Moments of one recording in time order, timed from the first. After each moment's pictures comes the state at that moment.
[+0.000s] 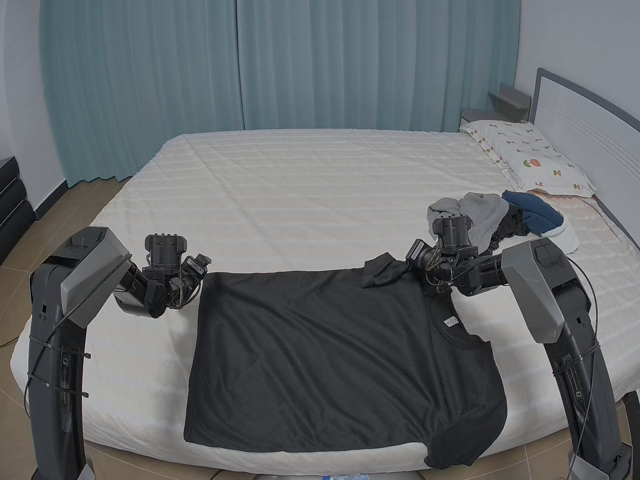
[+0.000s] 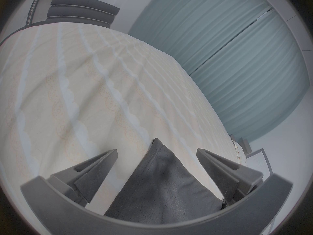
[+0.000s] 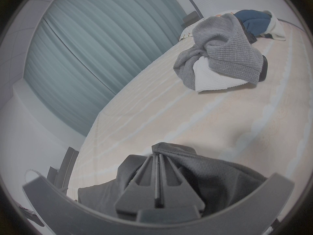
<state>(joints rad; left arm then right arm) -0.05 2.54 -1.40 -0.58 0.07 -0.94 0.23 2.78 -2.00 -0.34 0.00 0.73</state>
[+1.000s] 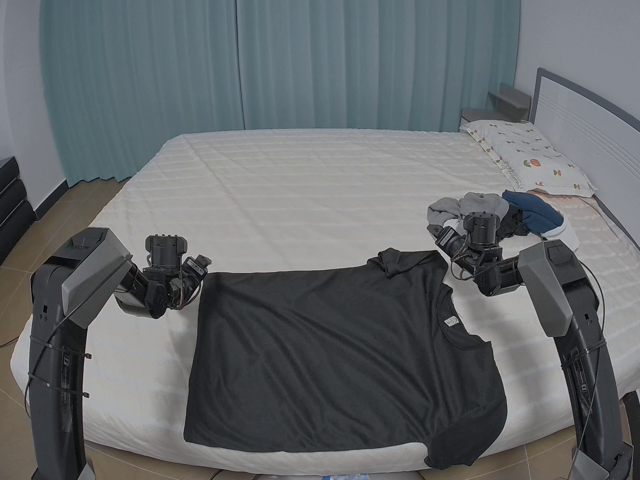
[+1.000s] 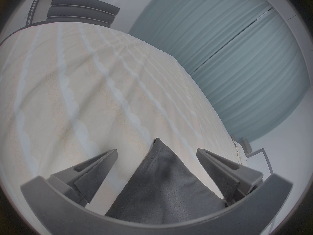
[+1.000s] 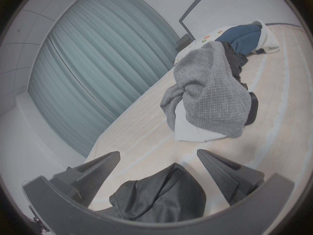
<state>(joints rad) -0.05 2.55 -1.41 -0.58 0.07 -0.94 0.12 2.80 -1.98 -0.57 -0.03 0.73</state>
